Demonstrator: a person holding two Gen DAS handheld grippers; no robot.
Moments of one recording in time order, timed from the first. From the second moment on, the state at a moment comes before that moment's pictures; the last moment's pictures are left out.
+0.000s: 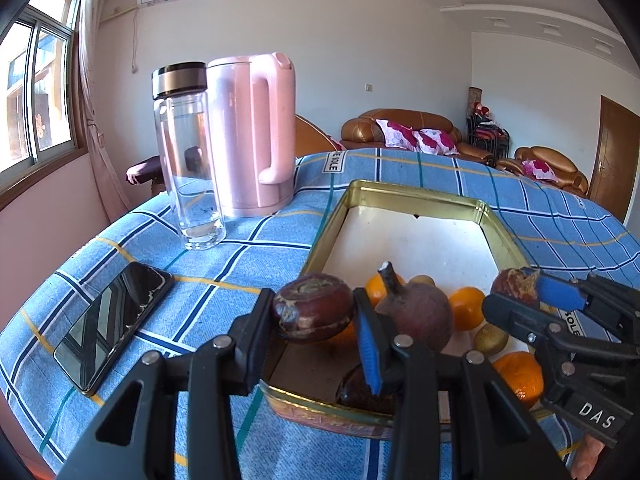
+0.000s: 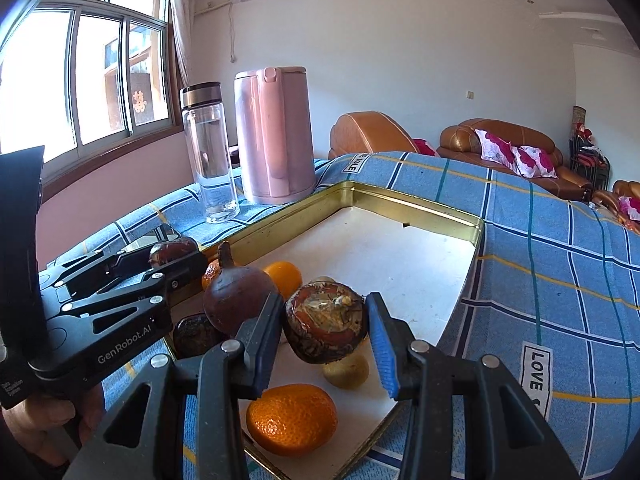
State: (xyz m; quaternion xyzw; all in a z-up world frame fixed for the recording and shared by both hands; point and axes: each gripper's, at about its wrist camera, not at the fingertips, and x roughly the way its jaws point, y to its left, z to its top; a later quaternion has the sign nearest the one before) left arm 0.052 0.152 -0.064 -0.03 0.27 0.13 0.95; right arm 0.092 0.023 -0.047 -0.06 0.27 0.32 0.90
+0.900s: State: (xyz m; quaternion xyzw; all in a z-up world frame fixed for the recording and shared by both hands) left arm 0.033 0.138 -0.043 -0.03 0.23 0.12 0.96; right arm 0.079 -0.027 -0.027 -0.04 0.24 0.25 0.94
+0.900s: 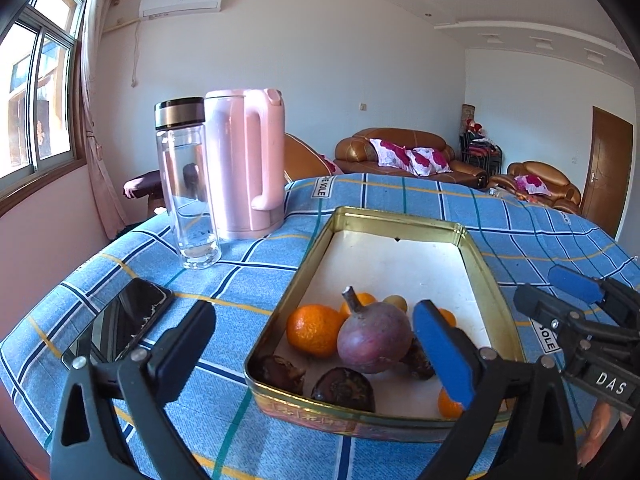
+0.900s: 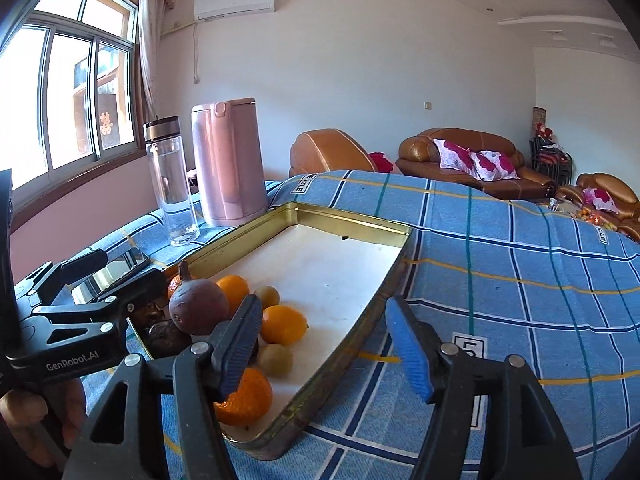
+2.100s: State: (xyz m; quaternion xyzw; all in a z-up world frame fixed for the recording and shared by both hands) left arm 0.027 0.135 -0.032 -0.04 0.22 0.13 0.97; right arm 0.069 -0.039 -0.015 -0.02 0.22 0.24 0.94
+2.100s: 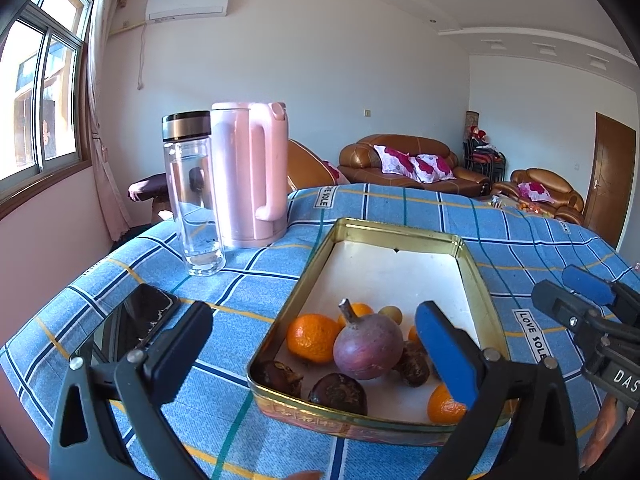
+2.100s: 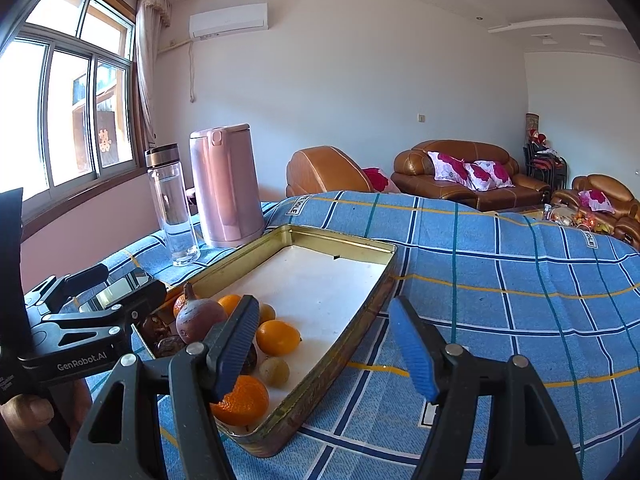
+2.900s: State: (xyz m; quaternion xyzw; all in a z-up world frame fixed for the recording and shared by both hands) left arm 0.024 0.132 -0.025 -0.03 0.22 0.14 0.97; right arm 0.064 -0.040 -0.012 -0.02 0.21 0.25 0.94
